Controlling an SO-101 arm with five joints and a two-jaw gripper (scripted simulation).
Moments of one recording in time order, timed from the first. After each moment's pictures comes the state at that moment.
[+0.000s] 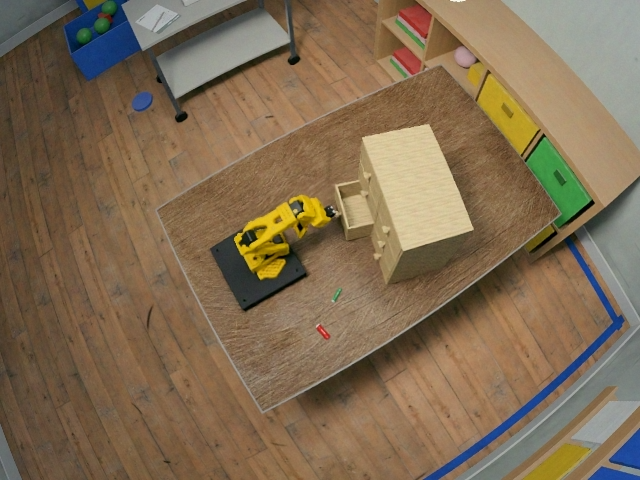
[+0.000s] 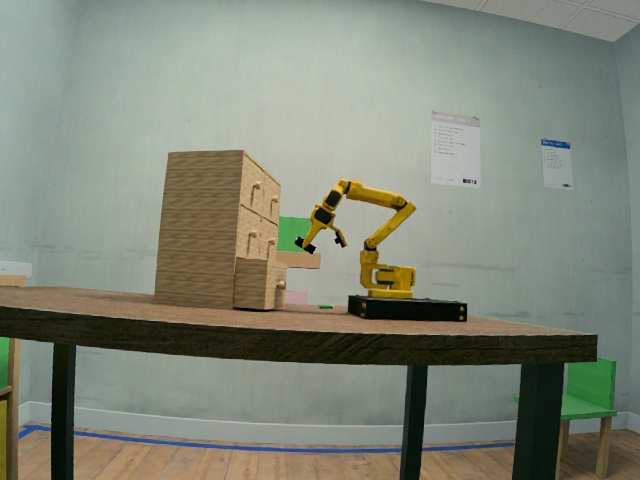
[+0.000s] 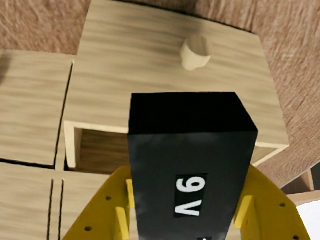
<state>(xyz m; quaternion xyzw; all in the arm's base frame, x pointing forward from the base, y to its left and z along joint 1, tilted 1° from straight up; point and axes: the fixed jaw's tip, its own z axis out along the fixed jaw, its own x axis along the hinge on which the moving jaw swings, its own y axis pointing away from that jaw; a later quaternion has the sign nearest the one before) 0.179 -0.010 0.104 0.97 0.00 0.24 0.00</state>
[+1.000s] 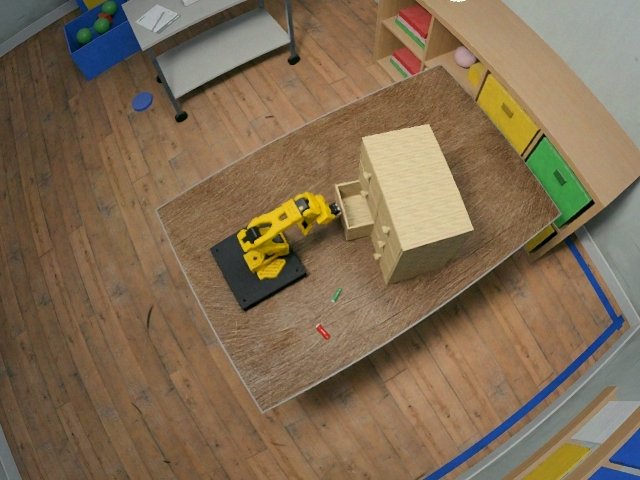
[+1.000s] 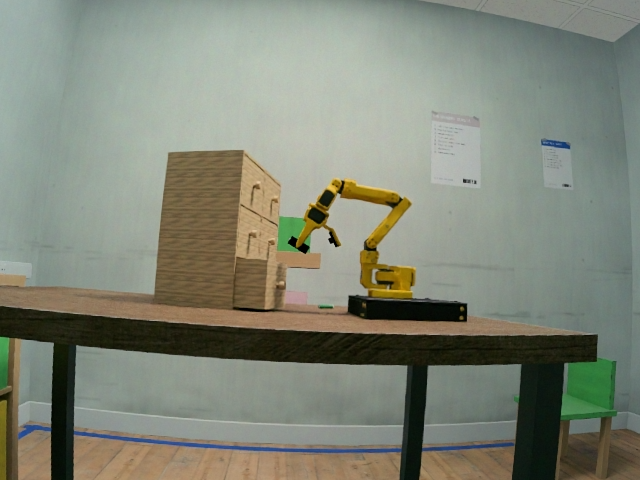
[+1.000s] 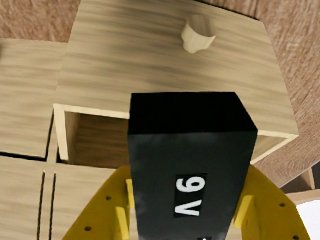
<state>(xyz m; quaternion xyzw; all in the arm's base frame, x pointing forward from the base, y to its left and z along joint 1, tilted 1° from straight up) 0.193 -0.010 0.104 0.97 0.01 0.24 0.00</state>
